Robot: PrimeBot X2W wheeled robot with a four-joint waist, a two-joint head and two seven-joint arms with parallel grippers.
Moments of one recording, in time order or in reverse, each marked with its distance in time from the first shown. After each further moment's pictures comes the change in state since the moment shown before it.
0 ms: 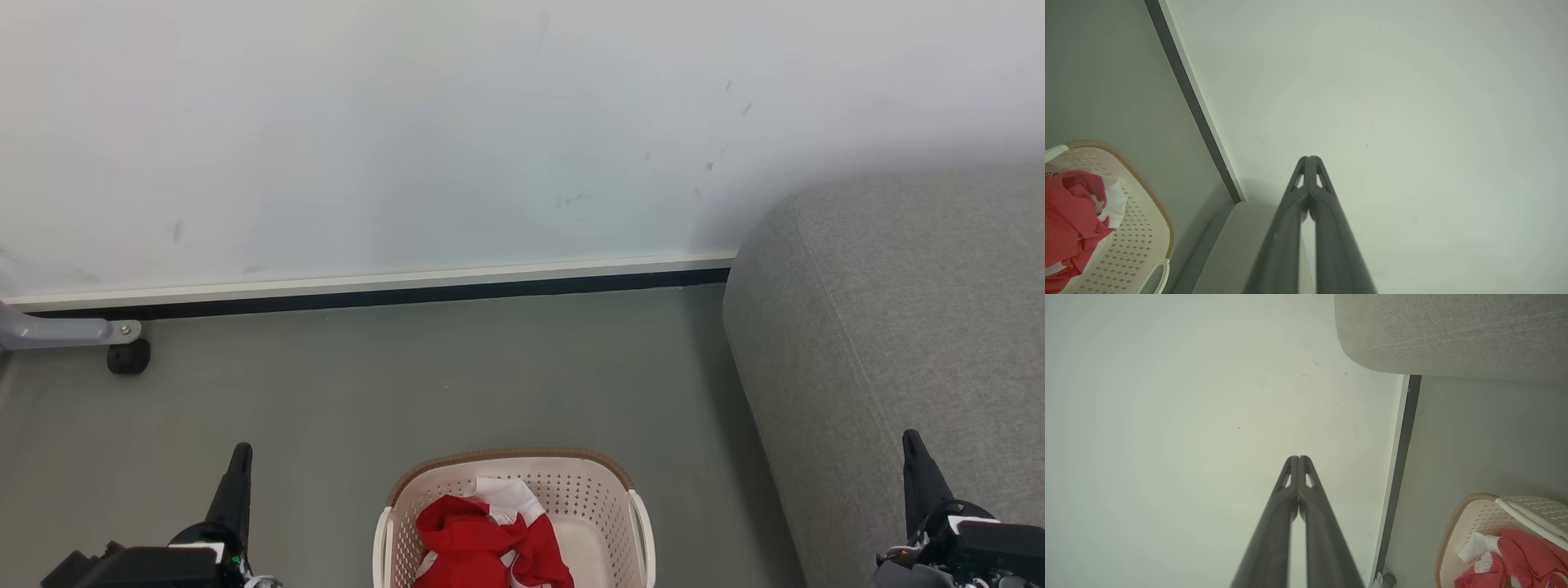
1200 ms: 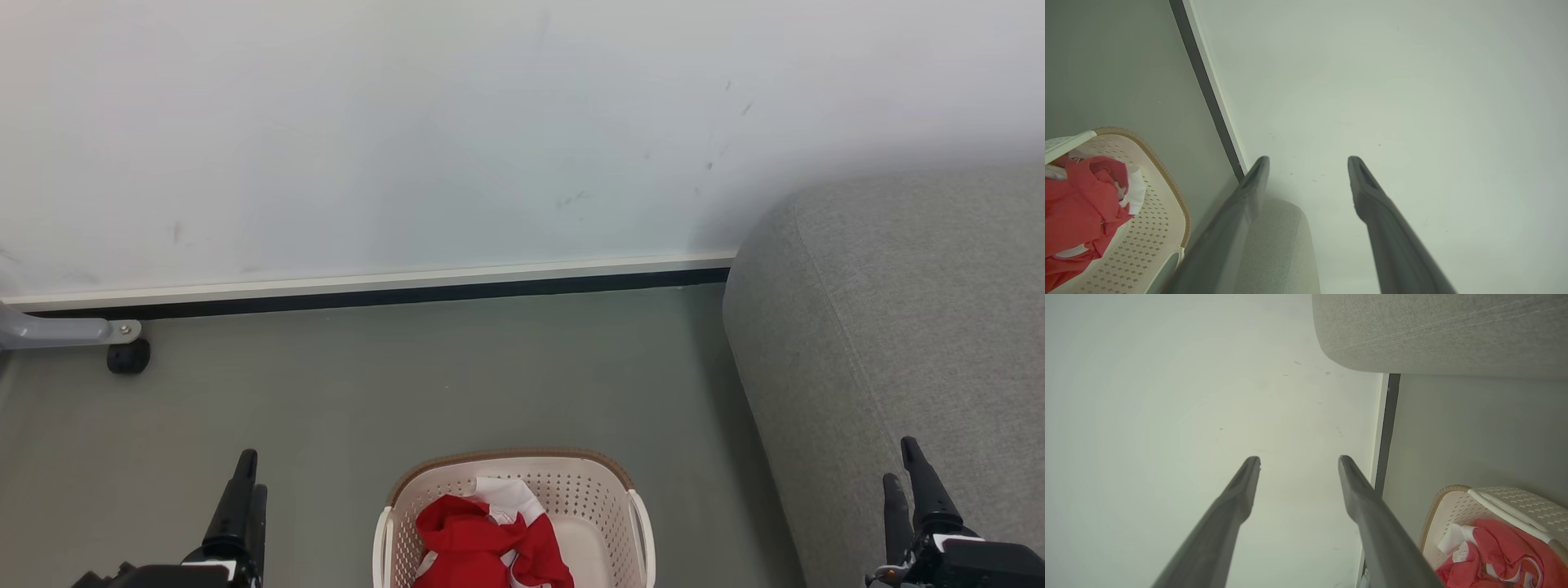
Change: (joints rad) left arm 0.025 -0.010 -0.011 0.026 0.000 0.002 -0.011; right arm 0.023 0.012 0.013 0.029 -0.013 -0.005 -0.017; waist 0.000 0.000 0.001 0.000
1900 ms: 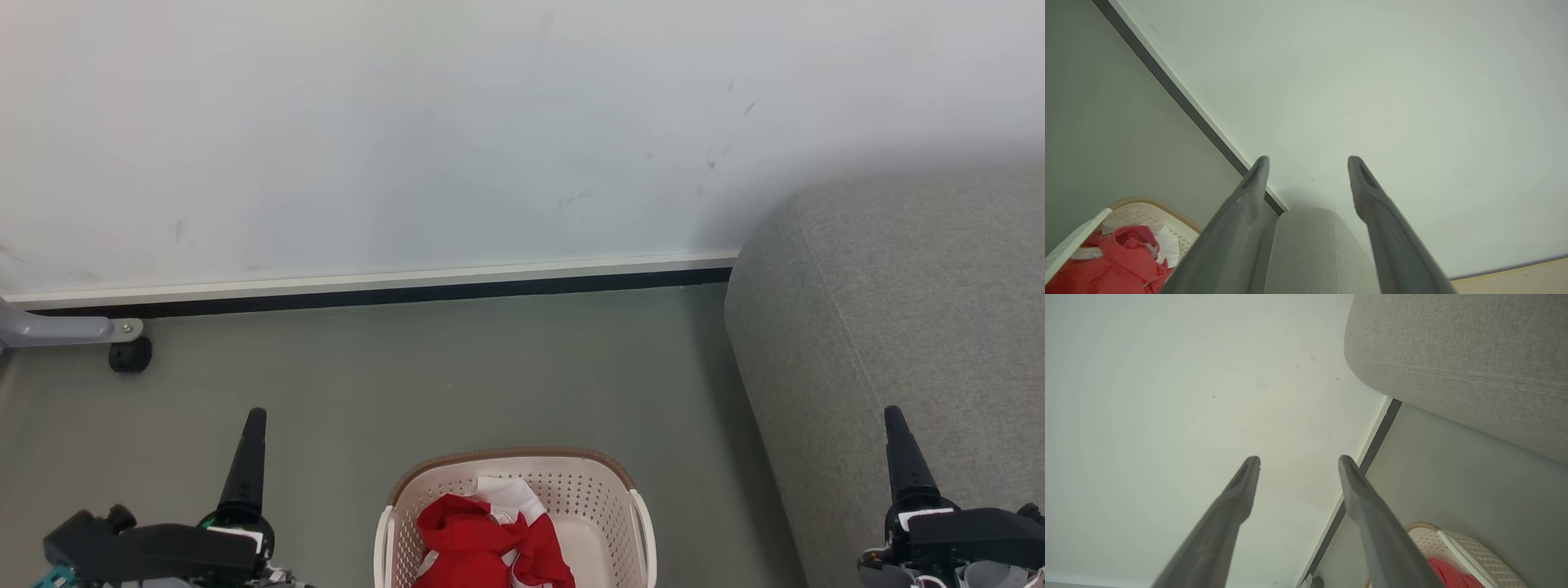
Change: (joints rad) left arm -0.043 0.065 -0.095 -0.042 0.236 0.000 -0.097; right arm -0.034 -0.054 0.094 -0.018 -0.236 -0.009 -0.091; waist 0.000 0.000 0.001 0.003
